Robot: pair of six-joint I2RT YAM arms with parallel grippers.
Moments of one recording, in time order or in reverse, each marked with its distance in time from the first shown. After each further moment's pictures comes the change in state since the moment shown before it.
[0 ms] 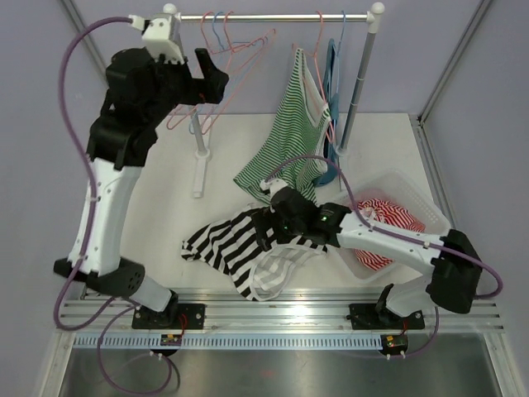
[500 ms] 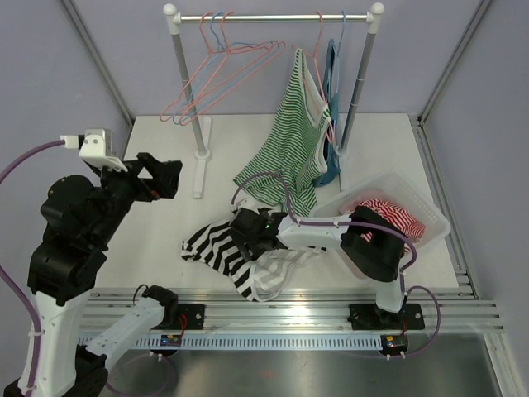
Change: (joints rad) left arm -0.002 -0.761 -0.695 -0.022 -0.106 -0.080; right arm 0.120 0.517 0.180 0.031 0.207 0.018
